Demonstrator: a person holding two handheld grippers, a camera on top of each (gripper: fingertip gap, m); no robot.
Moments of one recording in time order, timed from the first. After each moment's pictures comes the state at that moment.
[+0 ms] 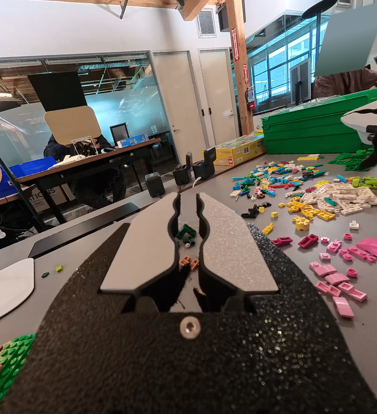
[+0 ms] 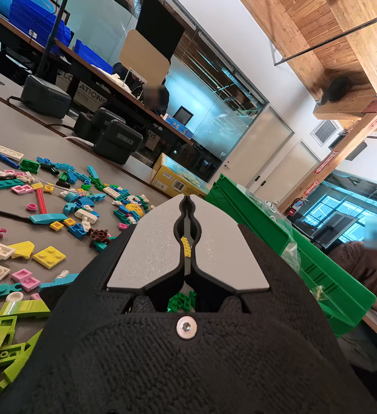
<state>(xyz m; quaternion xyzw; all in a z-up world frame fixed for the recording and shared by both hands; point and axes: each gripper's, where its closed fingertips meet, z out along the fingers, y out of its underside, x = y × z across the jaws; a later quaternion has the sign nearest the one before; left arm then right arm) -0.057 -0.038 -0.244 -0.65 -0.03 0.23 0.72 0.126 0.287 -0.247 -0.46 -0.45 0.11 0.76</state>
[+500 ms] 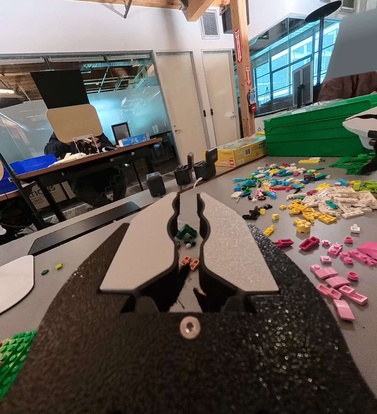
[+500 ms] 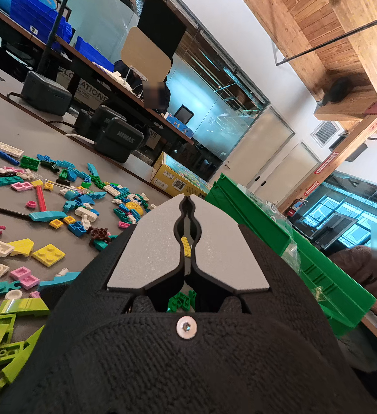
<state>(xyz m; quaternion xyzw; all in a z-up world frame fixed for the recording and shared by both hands) -0.059 -0.040 -0.243 -0.65 -0.04 0.22 0.73 0.125 0.288 -0.248 -0.46 -0.45 0.10 0.76</state>
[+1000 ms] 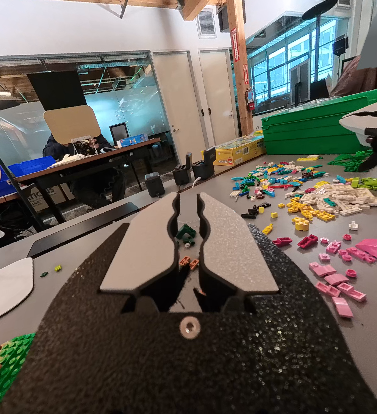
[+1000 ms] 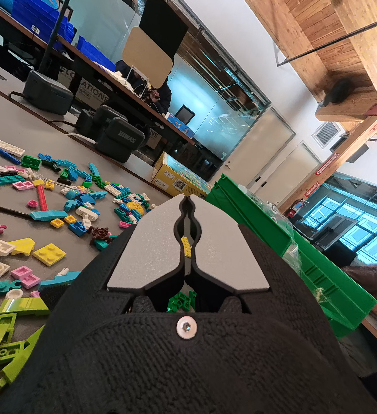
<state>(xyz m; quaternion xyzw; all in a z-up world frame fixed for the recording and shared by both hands) -0.057 -0.039 -0.244 -0.65 -0.03 0.22 0.73 0.124 0.287 -0.249 -0.46 -0.45 0.10 0.76</state>
